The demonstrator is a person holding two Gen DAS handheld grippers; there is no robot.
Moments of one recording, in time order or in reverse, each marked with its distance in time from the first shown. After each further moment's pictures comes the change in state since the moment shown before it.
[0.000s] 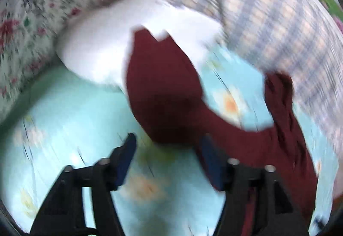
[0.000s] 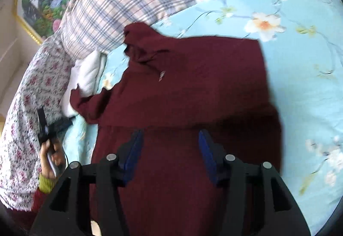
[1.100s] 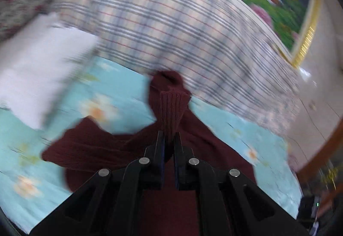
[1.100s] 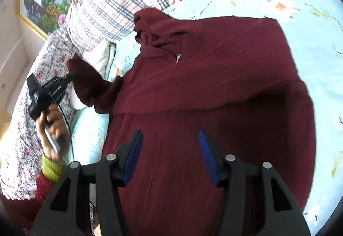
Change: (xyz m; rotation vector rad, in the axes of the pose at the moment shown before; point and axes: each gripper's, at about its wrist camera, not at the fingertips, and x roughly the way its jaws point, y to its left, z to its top) left arm -0.052 -0.202 -0.065 0.211 -0.058 -0.535; right arm 0.004 0.006 -0.021 0.035 0.029 0.064
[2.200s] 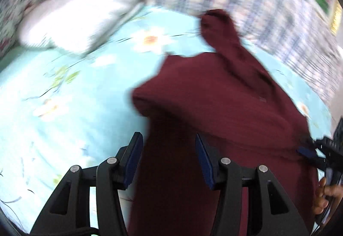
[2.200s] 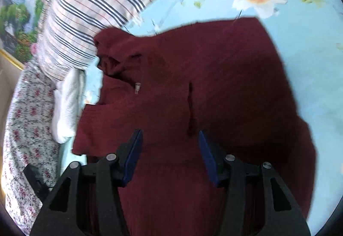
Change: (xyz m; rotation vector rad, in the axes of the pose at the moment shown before) left arm 0.001 0.062 -0.143 -0.048 0.165 0.381; right arm 0.066 -0.054 0.059 0.155 -0.015 -0.104
